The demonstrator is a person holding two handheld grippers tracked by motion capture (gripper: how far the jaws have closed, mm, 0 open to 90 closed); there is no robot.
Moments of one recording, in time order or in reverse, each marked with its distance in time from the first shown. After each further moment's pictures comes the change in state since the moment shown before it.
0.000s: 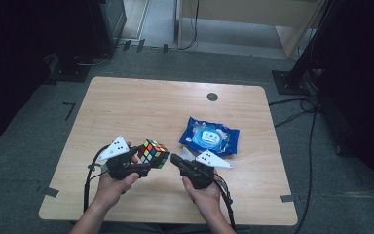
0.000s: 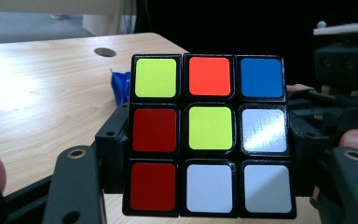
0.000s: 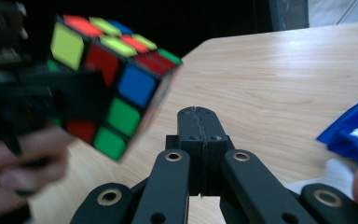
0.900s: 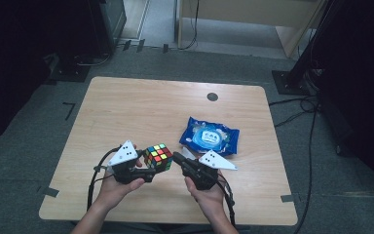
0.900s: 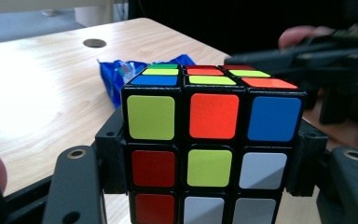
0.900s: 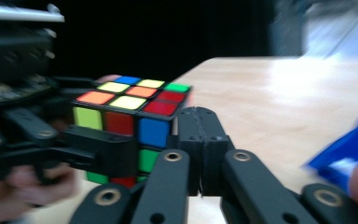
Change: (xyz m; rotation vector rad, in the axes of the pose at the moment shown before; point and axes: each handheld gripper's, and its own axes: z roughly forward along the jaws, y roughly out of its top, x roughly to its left) left arm -0.009 -0.004 0.007 0.063 0.005 0.104; right arm 0.008 0.014 -0.015 -0.051 -0.025 -0.144
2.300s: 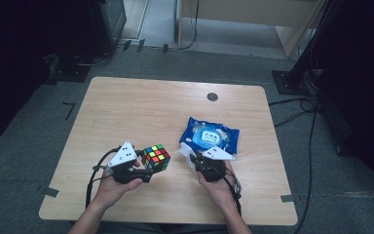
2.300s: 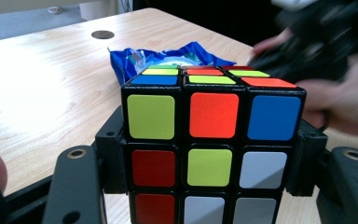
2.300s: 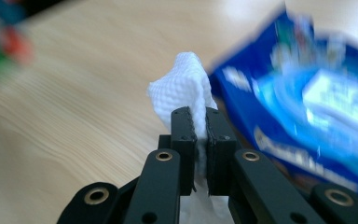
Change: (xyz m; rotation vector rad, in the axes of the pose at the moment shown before) left arm 0.009 -0.011 0.004 0.035 0.024 0.039; right arm -0.057 -0.025 0.010 0.264 -0.200 -0.070
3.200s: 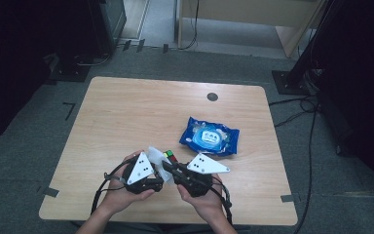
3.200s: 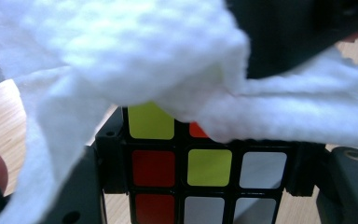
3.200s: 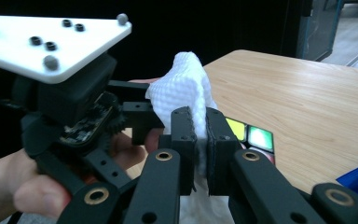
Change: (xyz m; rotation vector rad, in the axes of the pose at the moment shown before) left arm -0.040 0.000 0.014 0.033 0.077 0.227; right arm 0.081 0.040 -0.042 -0.184 0.287 -0.047
